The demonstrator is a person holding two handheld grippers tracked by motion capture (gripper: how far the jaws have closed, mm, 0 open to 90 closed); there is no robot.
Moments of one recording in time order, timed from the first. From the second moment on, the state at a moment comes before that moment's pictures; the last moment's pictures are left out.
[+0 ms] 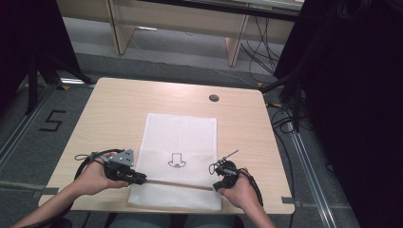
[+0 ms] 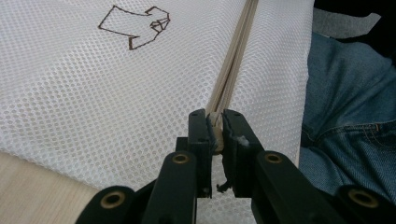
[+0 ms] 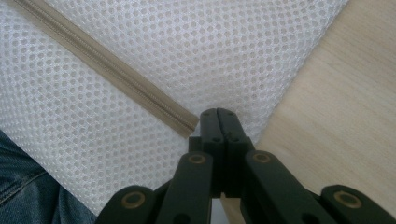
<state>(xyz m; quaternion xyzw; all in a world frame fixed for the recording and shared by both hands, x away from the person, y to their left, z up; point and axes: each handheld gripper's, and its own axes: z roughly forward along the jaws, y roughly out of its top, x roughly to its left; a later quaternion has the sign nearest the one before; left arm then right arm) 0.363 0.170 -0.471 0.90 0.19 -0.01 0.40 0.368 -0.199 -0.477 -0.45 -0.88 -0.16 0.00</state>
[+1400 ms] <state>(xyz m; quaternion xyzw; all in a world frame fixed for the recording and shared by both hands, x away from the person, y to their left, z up) 0.350 0.229 -0.484 0.89 0.23 -0.01 0.40 0.369 -0.199 -0.478 -0.45 -0.88 -0.16 0.00</state>
